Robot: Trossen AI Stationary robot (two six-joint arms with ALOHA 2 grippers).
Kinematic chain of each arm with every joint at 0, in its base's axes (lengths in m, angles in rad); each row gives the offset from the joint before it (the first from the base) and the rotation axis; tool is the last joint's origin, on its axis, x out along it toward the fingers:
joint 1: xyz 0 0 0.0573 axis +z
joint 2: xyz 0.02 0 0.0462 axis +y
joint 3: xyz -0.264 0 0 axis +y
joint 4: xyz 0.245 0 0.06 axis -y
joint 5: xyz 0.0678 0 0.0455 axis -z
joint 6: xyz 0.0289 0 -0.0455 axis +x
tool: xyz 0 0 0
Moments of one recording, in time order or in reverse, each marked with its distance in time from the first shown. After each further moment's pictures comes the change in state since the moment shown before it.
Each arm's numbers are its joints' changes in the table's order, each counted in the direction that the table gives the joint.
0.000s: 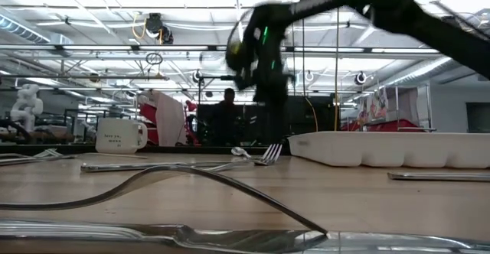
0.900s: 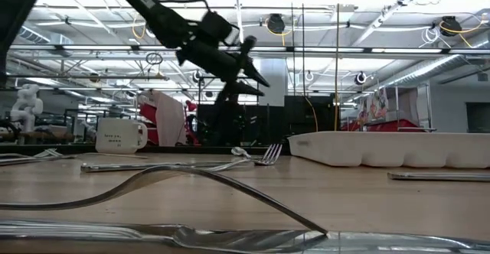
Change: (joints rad) left arm 0.714 0.999 -0.131 0.831 1.381 -0.235; right arm 0.282 -0.939 -0.015 -0.012 0.327 0.541
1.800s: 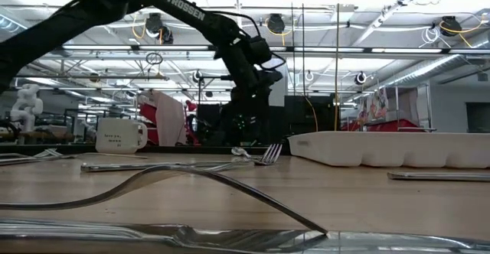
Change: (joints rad) left arm 0.030 0.450 -0.853 -0.975 -0.199 0.577; right arm 0.031 0.068 0.001 -0.001 -0.009 -0.017
